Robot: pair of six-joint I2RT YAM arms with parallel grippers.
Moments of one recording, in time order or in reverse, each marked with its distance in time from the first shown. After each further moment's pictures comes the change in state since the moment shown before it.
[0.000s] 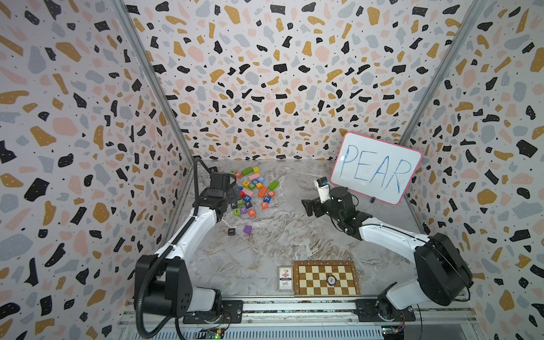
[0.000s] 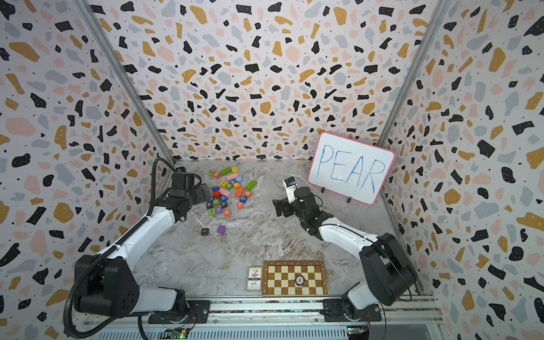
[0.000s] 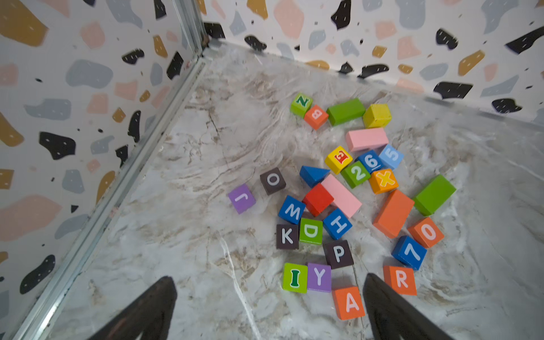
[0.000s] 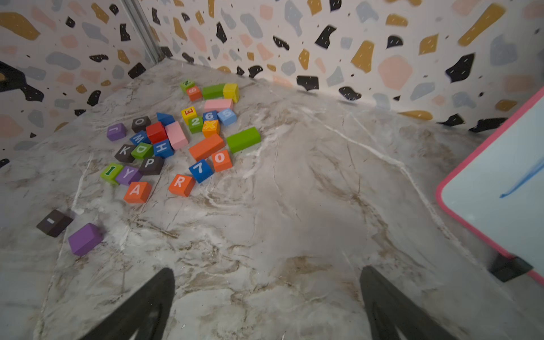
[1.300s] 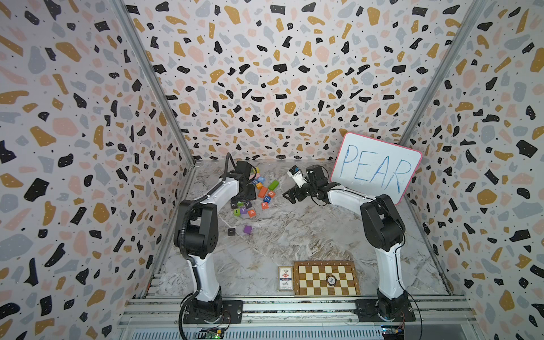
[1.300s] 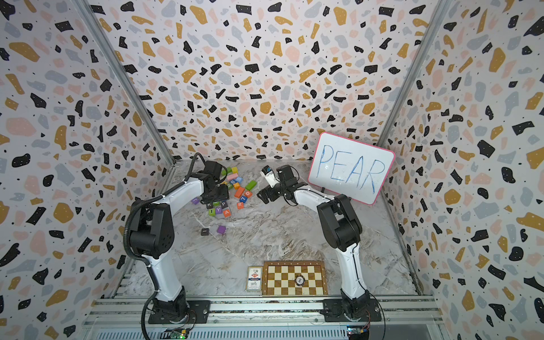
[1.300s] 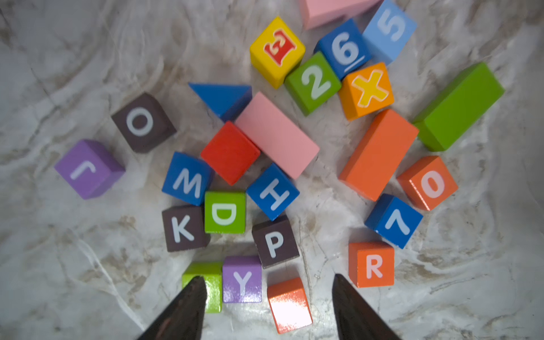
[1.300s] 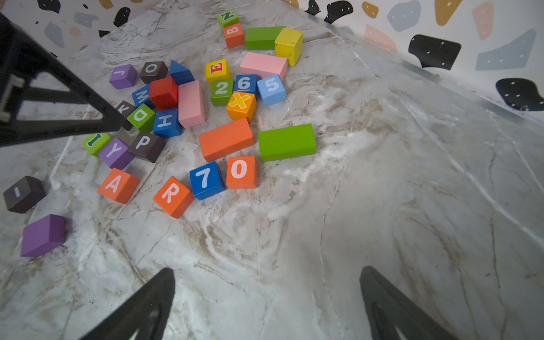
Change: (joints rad) left arm -0.080 0.504 0.396 -0.285 0.201 -0.074; right arm -0.060 0.587 0.644 -0.267 -0.344 -0.245
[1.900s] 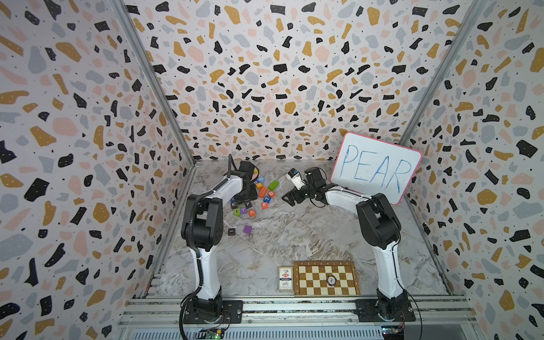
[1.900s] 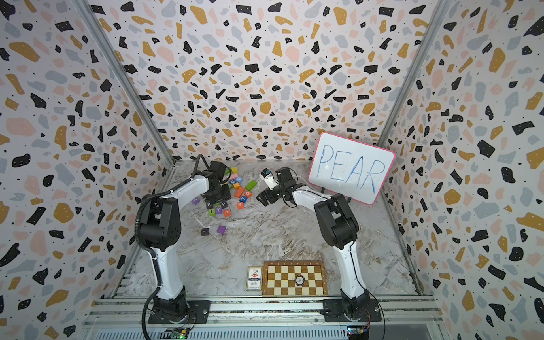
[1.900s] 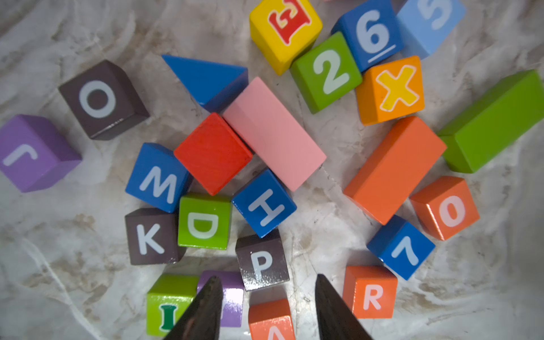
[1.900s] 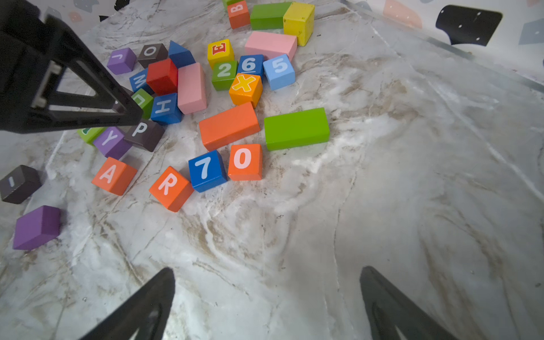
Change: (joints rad) left arm -0.004 0.126 0.101 -0.045 0.010 -0.093; right arm 0.000 0.048 0.014 -0.002 -0.023 -0.003
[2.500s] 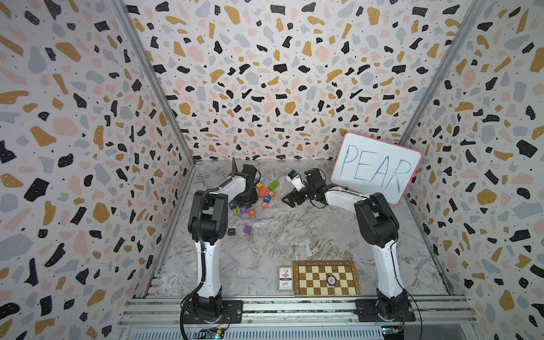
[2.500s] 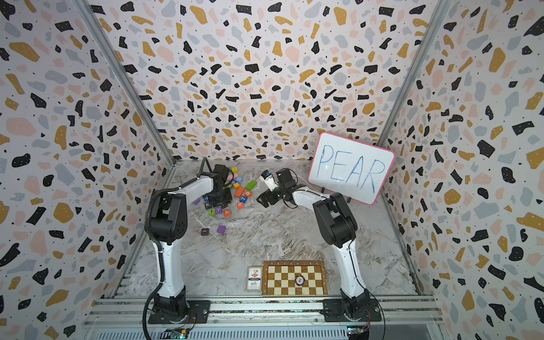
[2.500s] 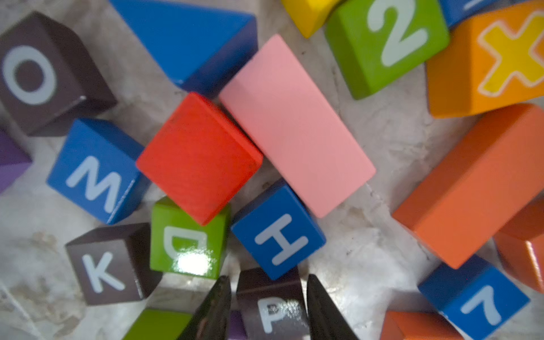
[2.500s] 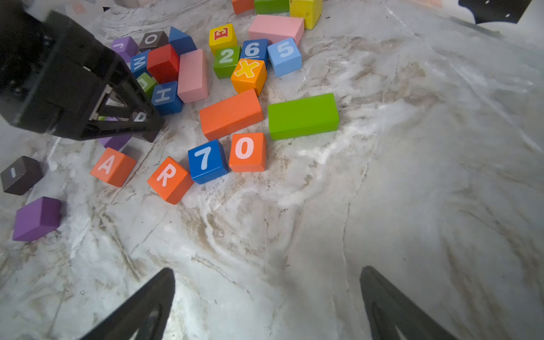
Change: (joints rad) left arm 0.000 0.104 0.047 -0.024 -0.027 -0.004; right arm -0.010 0.029 0.004 0.000 -0.038 -0.001
